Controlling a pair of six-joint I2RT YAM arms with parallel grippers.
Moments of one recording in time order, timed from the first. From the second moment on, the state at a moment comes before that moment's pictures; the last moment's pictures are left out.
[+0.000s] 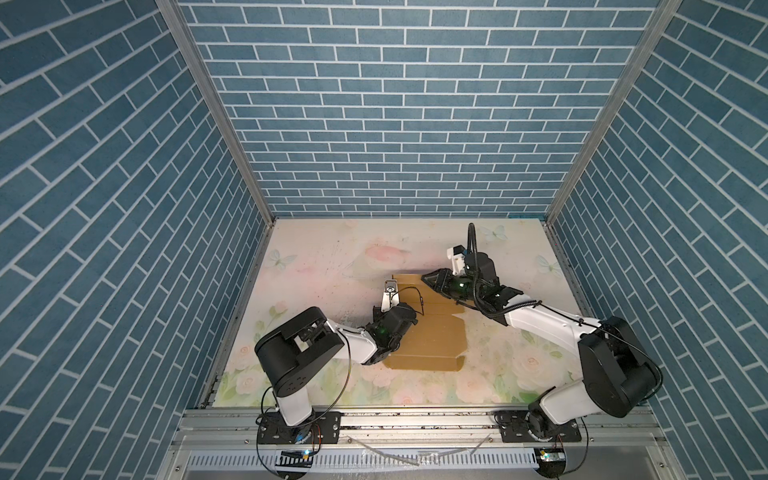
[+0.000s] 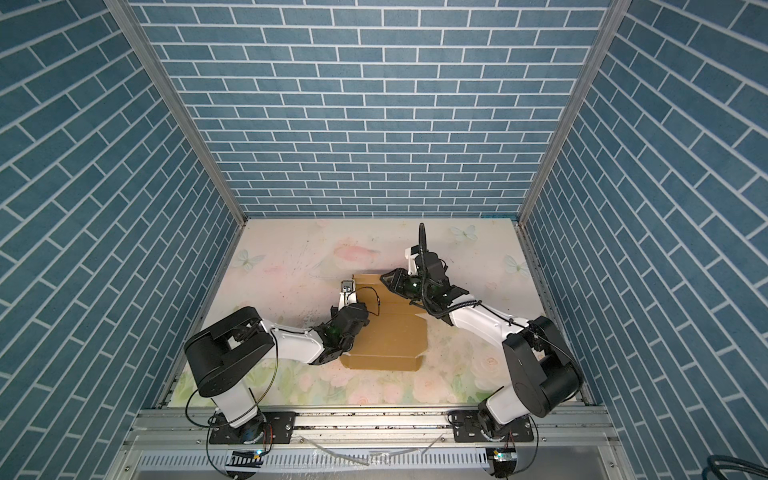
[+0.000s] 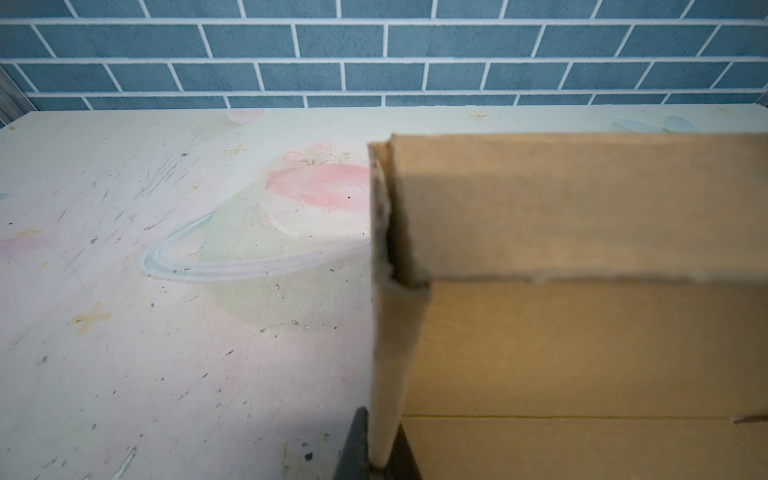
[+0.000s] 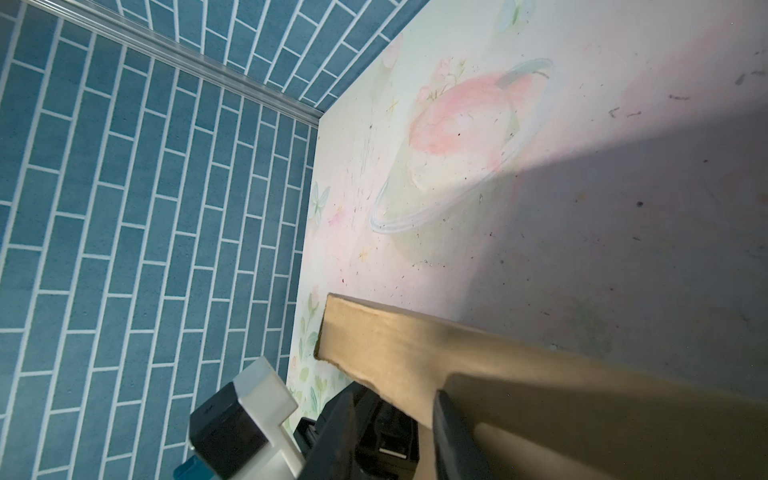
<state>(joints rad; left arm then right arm) -0.91 1.75 0.64 0.54 -0.75 -0.47 0.60 1.49 0.88 0.12 -0.37 0.89</state>
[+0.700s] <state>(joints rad) -0.90 1.76 0.61 0.64 -0.68 -0.44 0.56 1.25 1.11 -0.51 -0.13 0.60</state>
